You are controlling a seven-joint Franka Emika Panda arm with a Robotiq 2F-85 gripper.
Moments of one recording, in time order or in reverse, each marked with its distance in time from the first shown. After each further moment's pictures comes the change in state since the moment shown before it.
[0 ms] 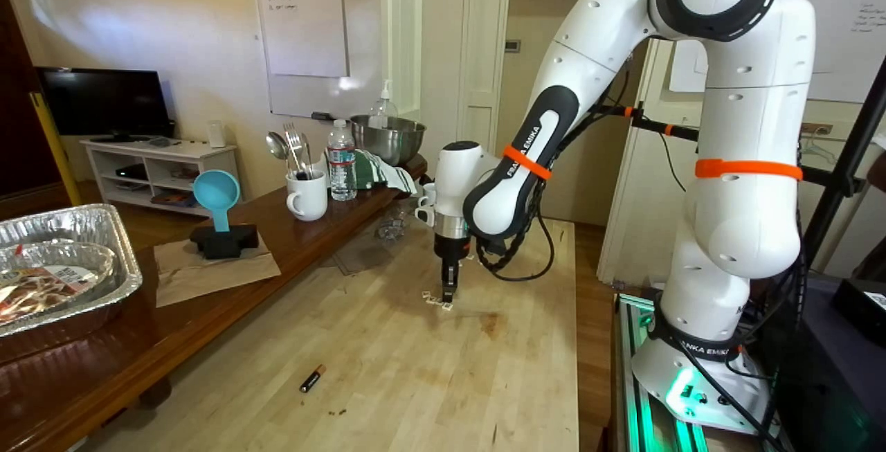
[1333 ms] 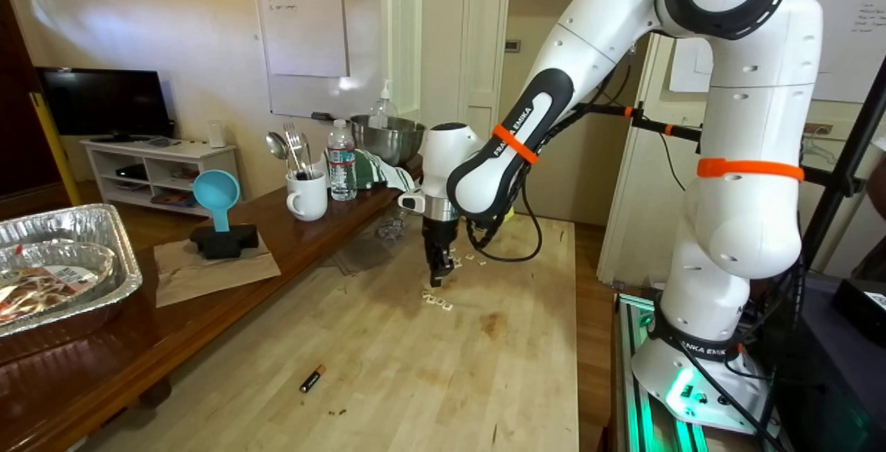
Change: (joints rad) arm 0.010 -0.022 -0.007 0.088 0.040 -0.100 -0.375
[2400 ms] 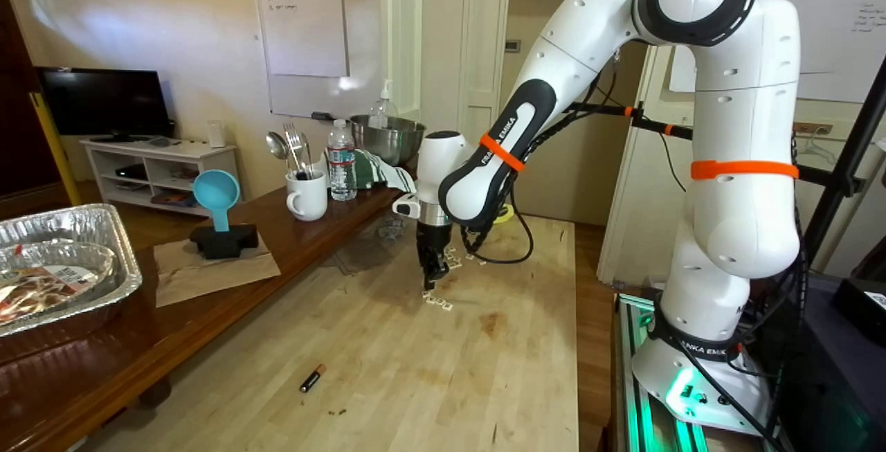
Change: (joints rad) arm -0.018 0.083 -0.001 0.052 -0.002 0.040 -0.096
